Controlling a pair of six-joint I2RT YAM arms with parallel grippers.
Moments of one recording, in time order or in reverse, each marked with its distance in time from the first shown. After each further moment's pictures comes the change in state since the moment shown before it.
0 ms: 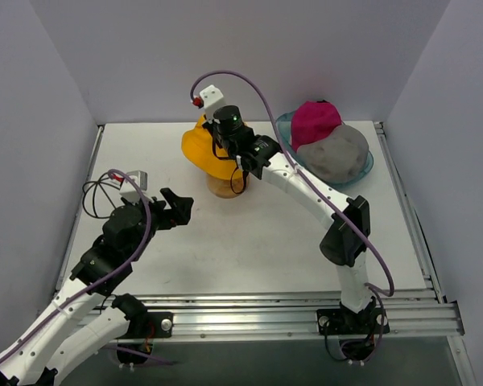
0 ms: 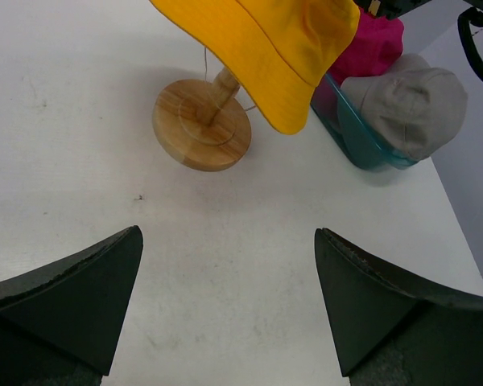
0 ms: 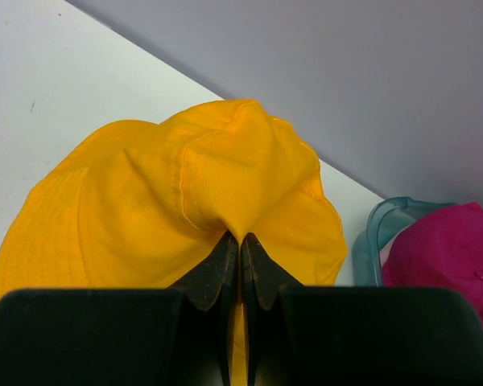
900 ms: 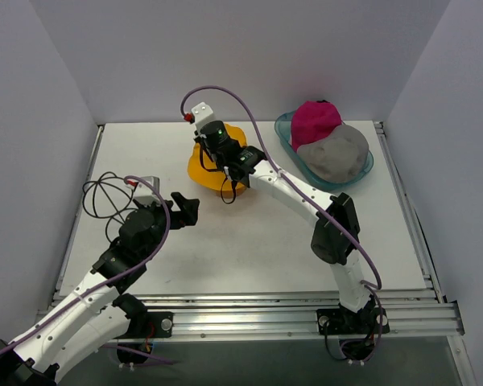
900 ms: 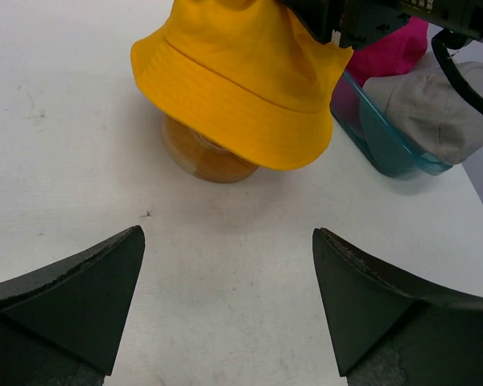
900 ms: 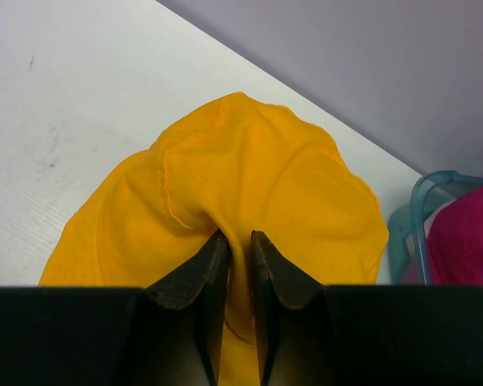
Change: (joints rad) left arm 0.000 0.043 -0.217 0.313 -0.027 0.057; right arm 0.046 0.072 -0.035 0.024 0.049 0.050
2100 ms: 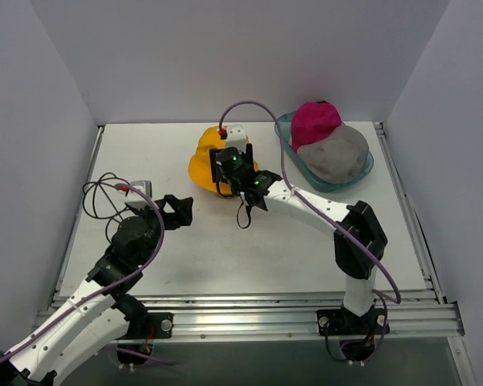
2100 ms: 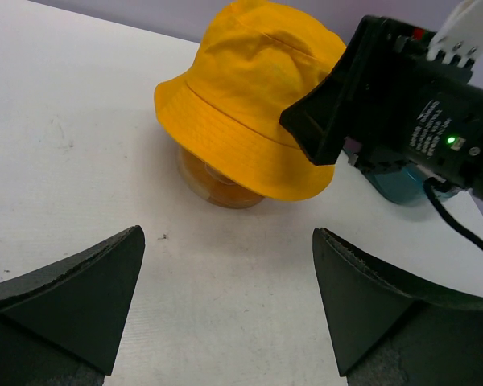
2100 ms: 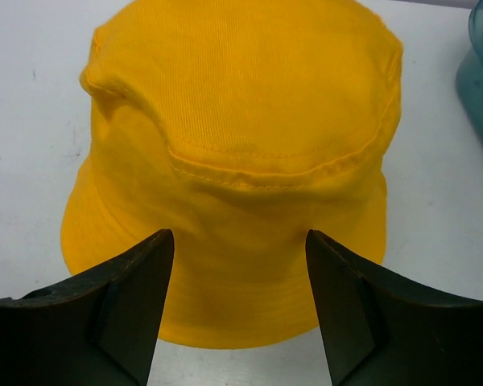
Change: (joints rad) left arm -0.007 -0.074 -0.034 0.040 -0.066 0.053; right arm 0.013 -0.241 -0.470 0.151 0.103 0.469
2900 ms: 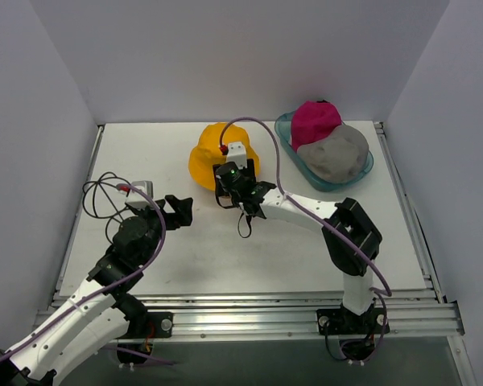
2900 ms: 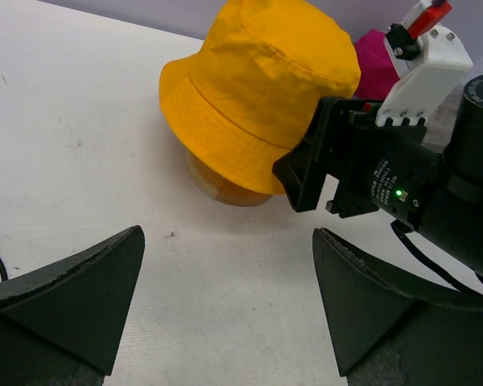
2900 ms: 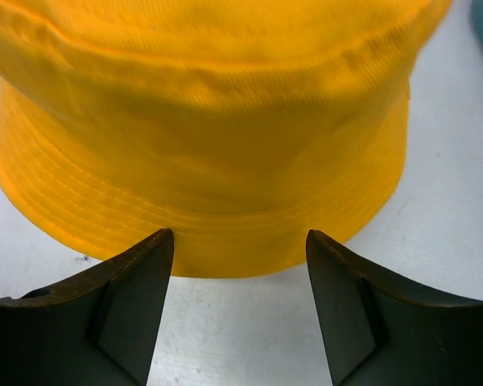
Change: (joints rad) left arm -0.006 -0.001 -0.008 0.000 -0.019 0.016; right arm 0.005 0.068 -0.125 0.078 0.025 0.027
